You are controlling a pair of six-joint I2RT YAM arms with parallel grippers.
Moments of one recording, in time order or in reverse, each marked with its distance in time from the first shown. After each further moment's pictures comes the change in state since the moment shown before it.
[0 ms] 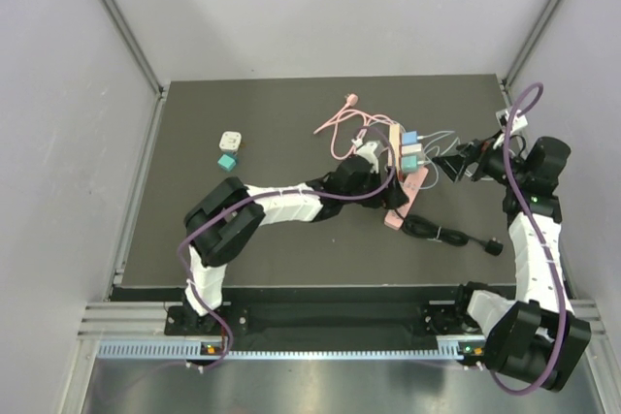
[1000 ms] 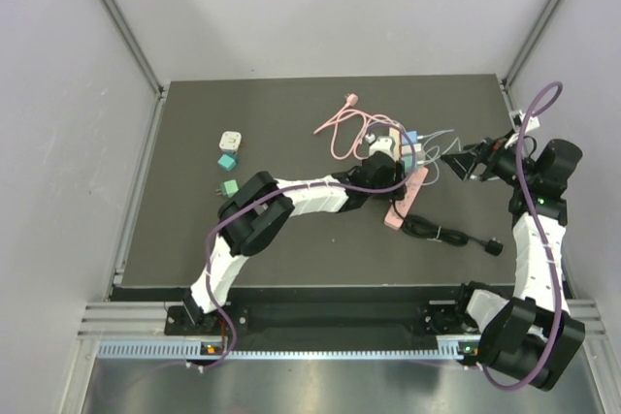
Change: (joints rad) left arm -0.032 0.242 0.323 -0.217 -0.291 0.068; right arm -0.082 0.000 0.000 0.023 -0.067 0.080
